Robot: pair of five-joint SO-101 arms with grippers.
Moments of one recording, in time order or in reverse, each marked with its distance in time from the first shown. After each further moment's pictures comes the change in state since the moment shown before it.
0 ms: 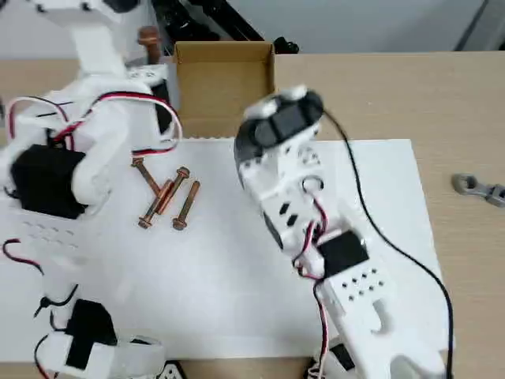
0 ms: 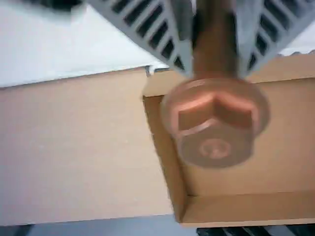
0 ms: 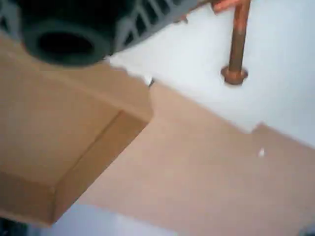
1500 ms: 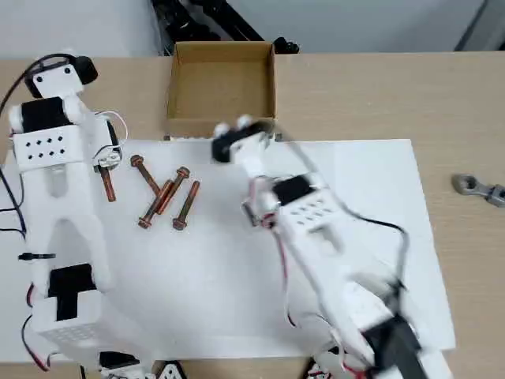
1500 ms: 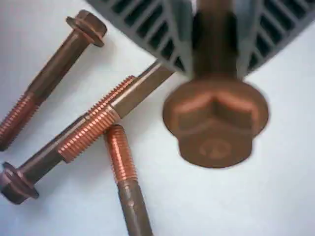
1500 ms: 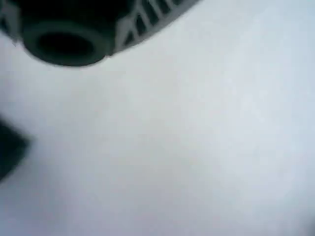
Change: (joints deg) left arm -24.4 14.2 30.9 2.2 -0.4; right arm -0.2 26.2 -12.2 33.3 4.7
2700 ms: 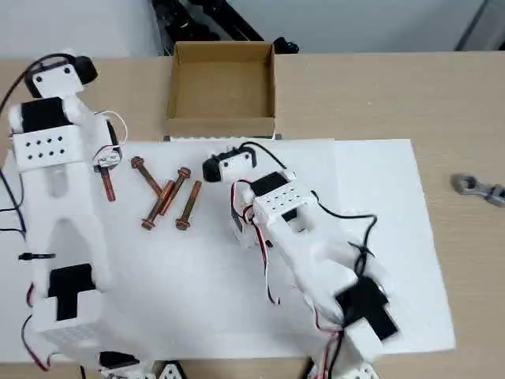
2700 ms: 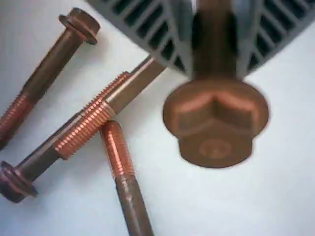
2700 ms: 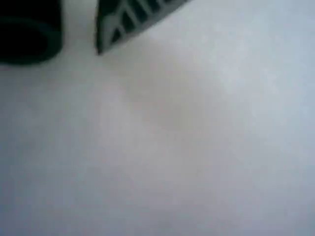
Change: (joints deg) left arm 0.0 0.0 0.0 -0.1 0.0; right arm -4.5 20.3 -3.3 1.8 -0.2
